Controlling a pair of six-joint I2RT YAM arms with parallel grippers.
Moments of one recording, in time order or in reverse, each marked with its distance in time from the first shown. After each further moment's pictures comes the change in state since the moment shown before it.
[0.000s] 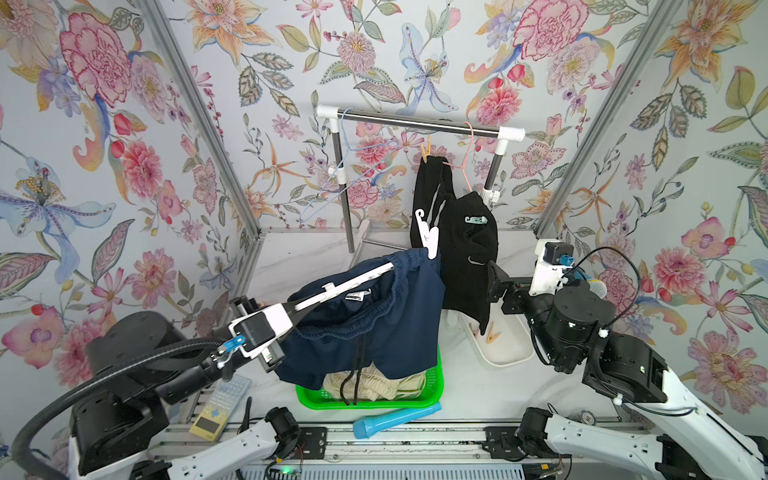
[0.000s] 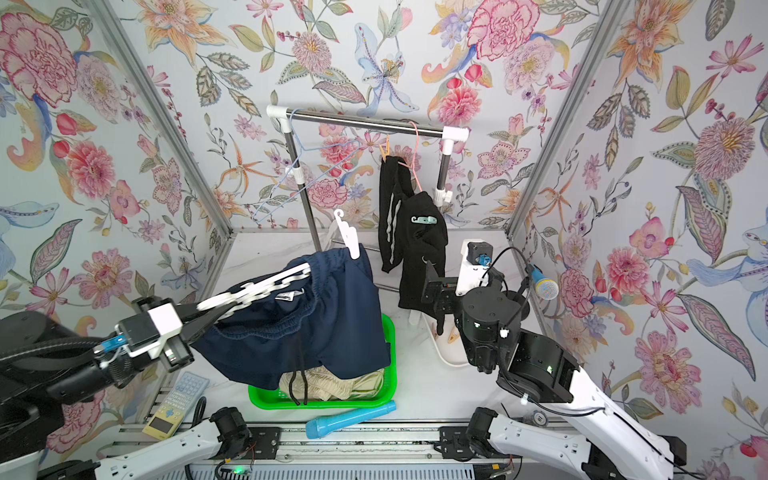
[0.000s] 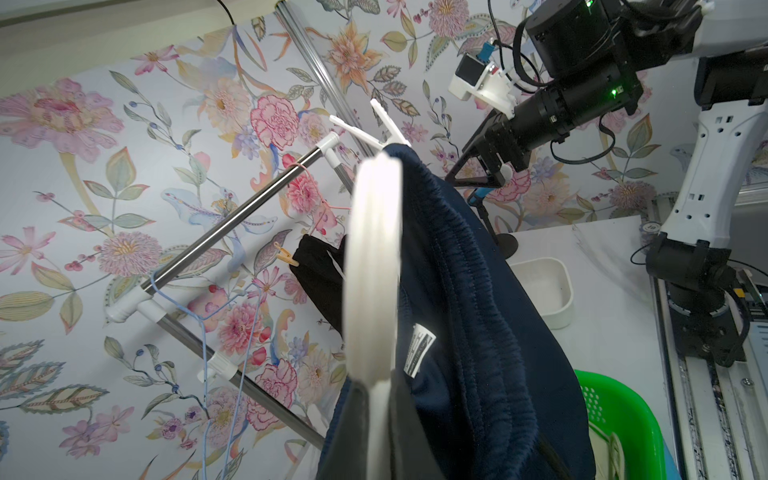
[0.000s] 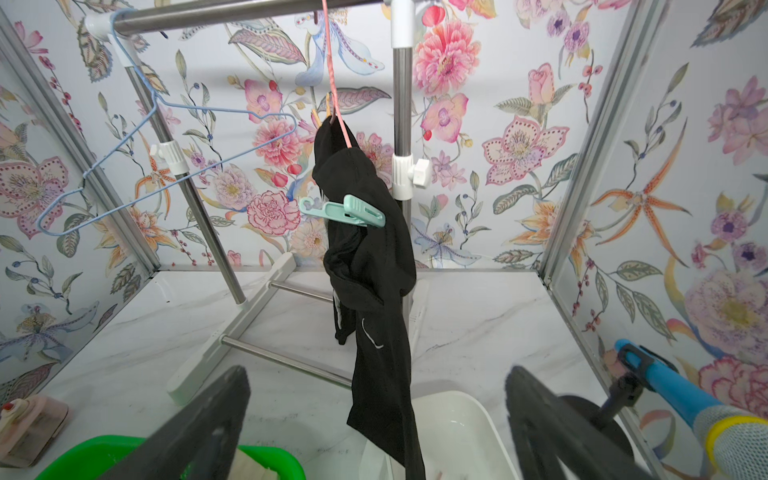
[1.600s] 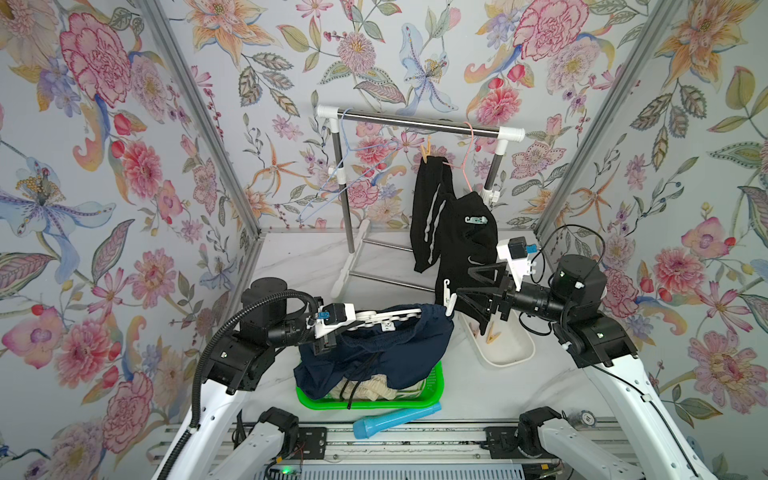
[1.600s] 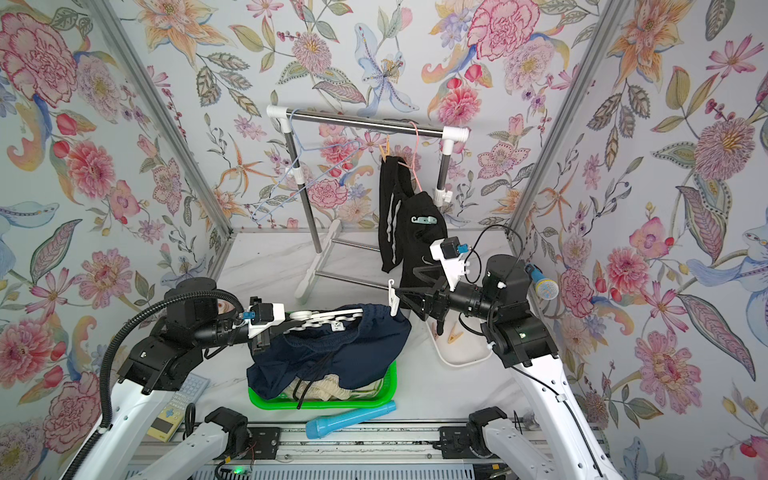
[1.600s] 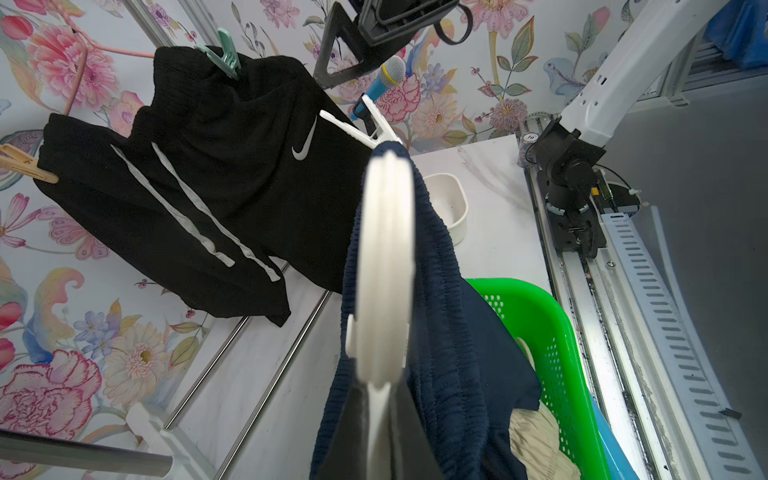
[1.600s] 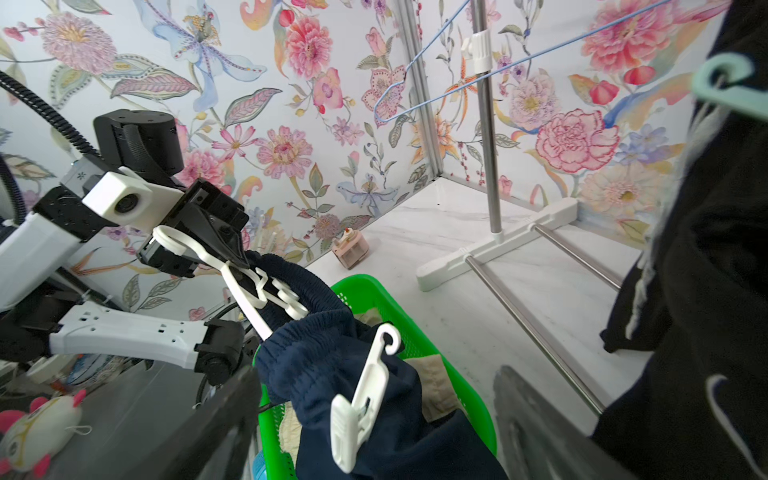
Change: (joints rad) left arm 0.513 0.017 -0.557 0.183 0.747 0.156; right arm -0.676 0.065 -0.211 0.280 -1.714 -0.113
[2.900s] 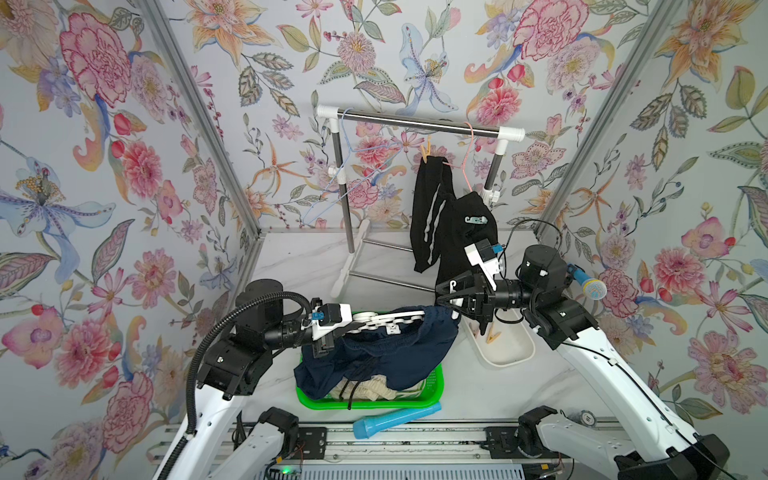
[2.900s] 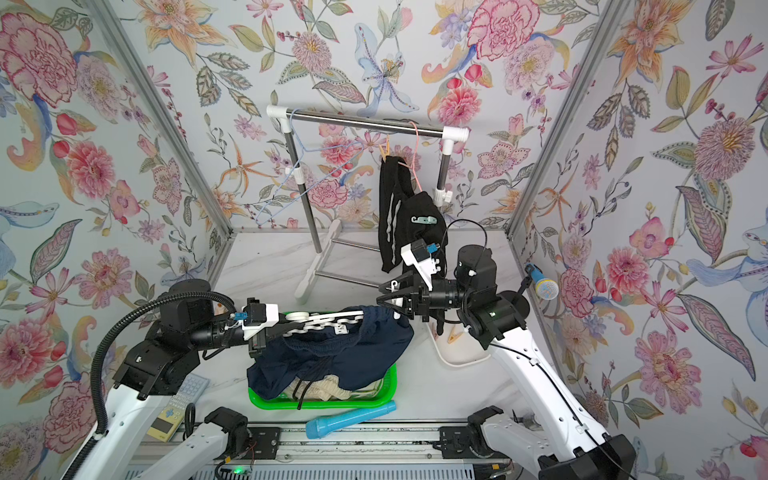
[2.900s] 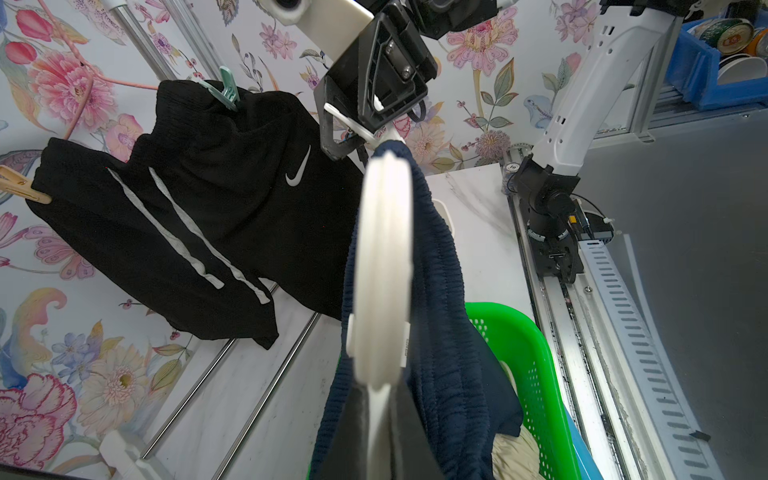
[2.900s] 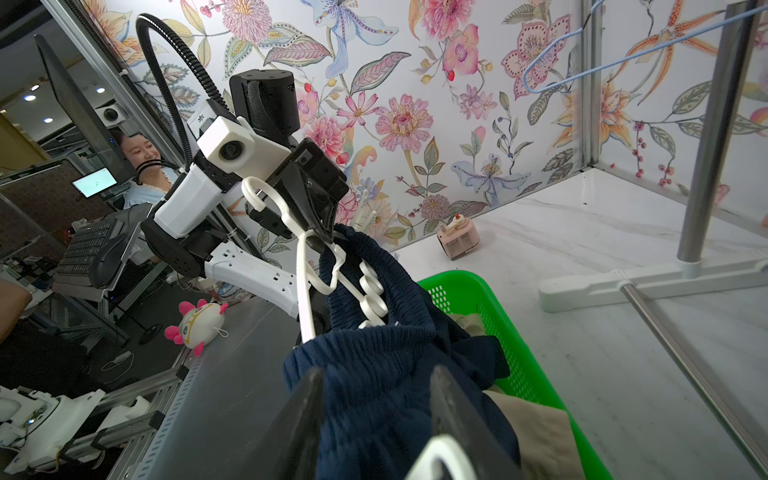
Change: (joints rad) left arm 0.000 -0.014 0.000 0.029 0.053 -0.060; right arm 0.119 0.148 -0.019 0.182 -0.260 0.023
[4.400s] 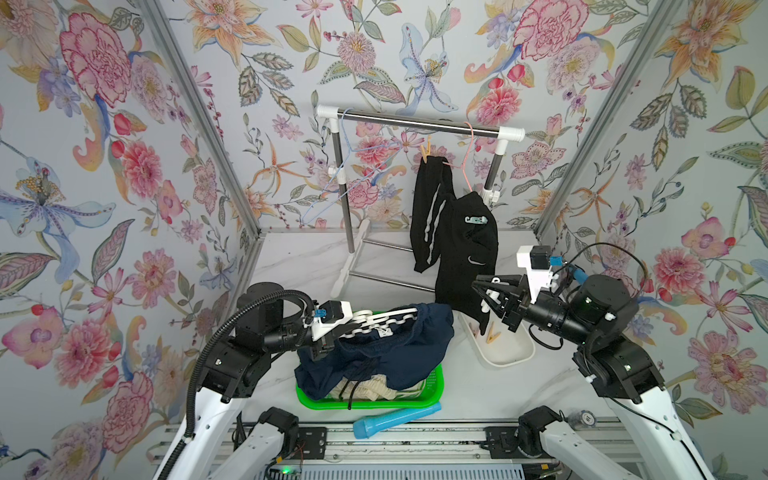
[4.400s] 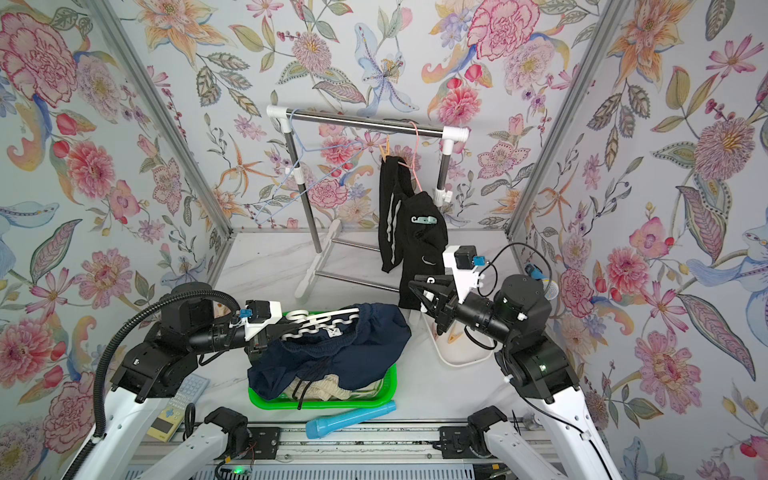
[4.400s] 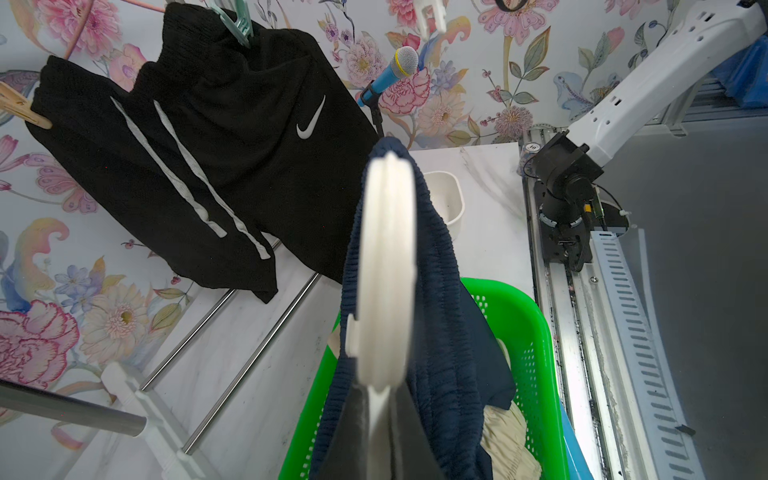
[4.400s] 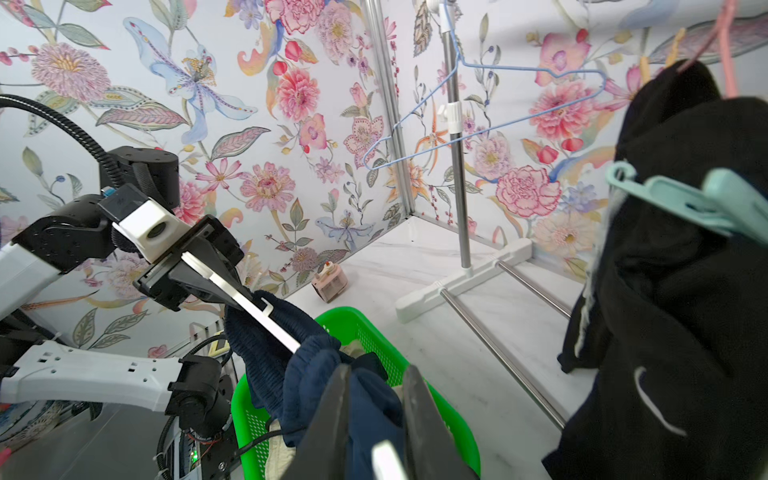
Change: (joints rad) left arm 0.000 -0.022 0.000 -0.076 -0.108 -0.048; right arm 0.000 -0.335 0.020 -0.237 0.588 0.014
